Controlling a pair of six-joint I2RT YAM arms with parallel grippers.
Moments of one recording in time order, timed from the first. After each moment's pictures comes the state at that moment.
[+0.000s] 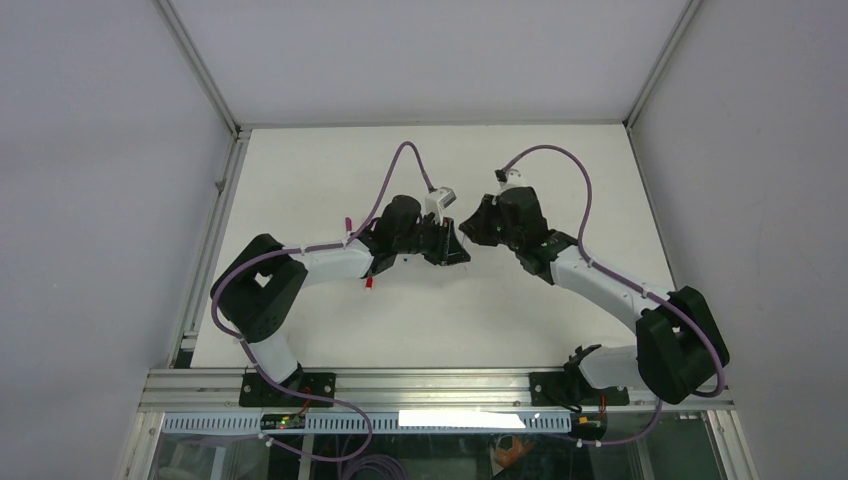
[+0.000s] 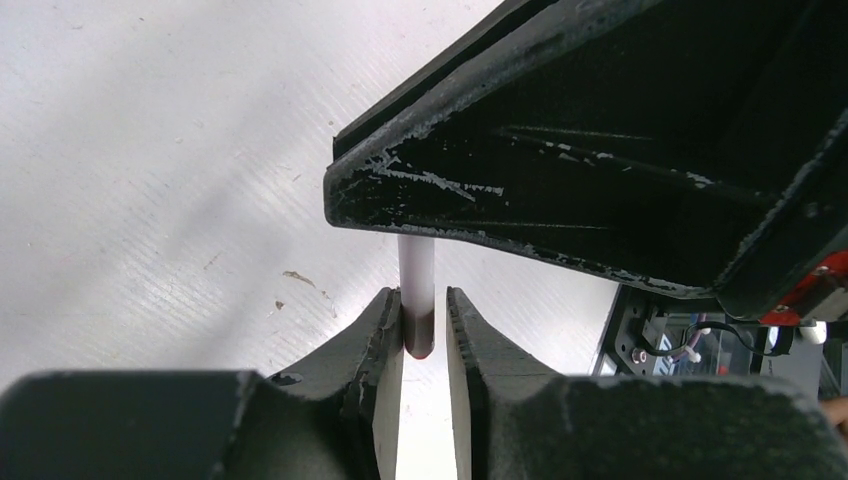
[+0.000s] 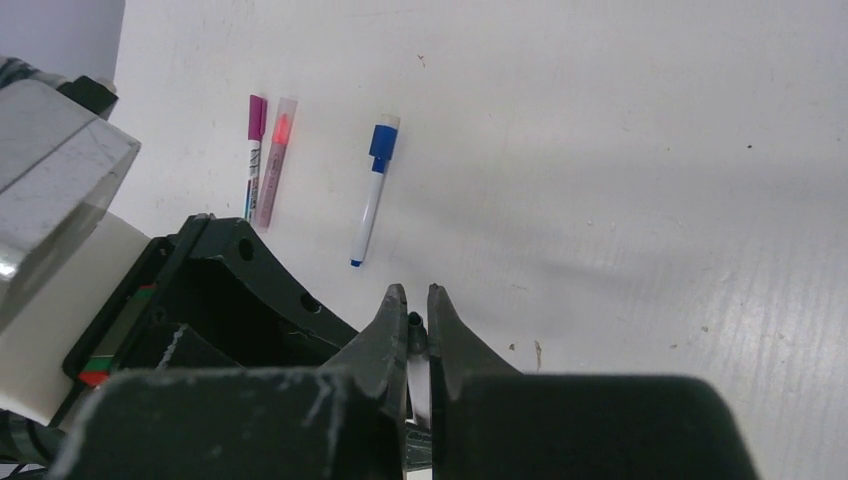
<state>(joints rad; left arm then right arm) -0.75 1.73 0.93 0.36 0.40 -0.50 0.58 1.32 0.79 -0.01 -0.03 0.60</state>
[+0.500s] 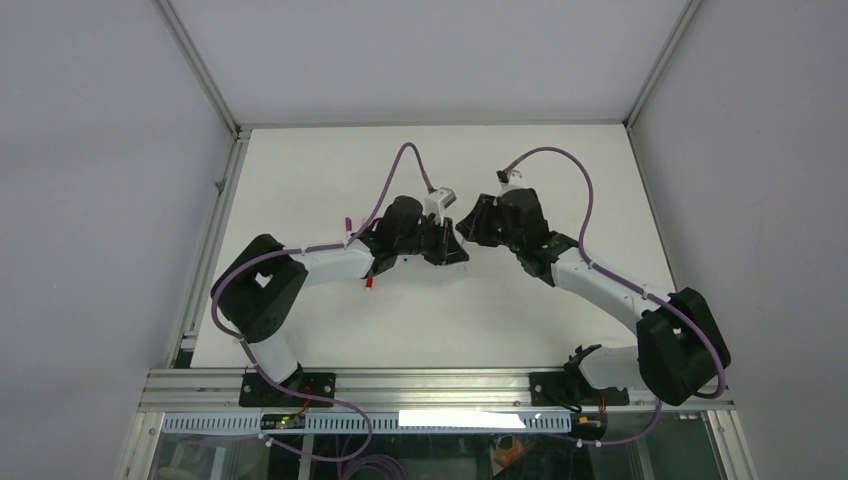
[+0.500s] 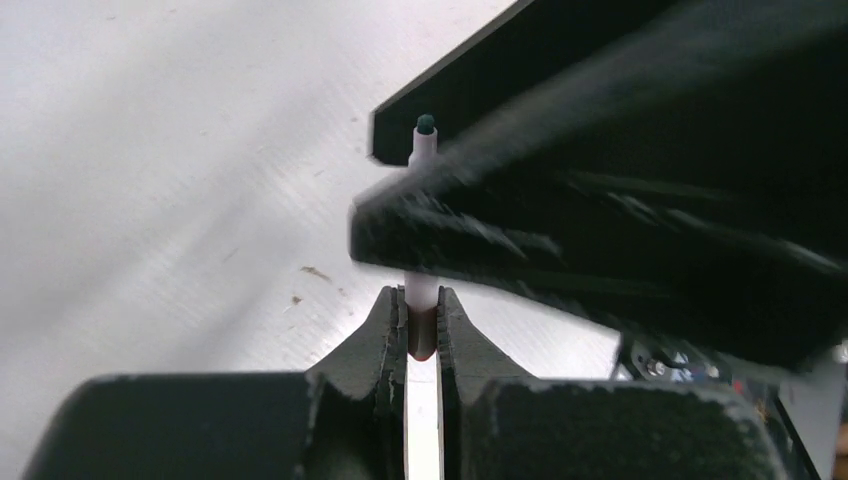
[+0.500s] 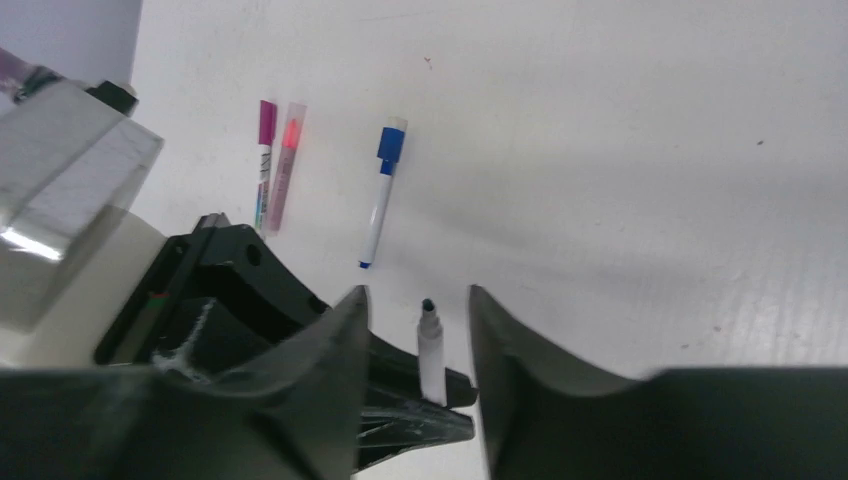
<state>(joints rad) -0.75 1.73 0.93 0.34 0.38 -0.50 0.58 1.31 0.77 0.03 -0.03 0.63</state>
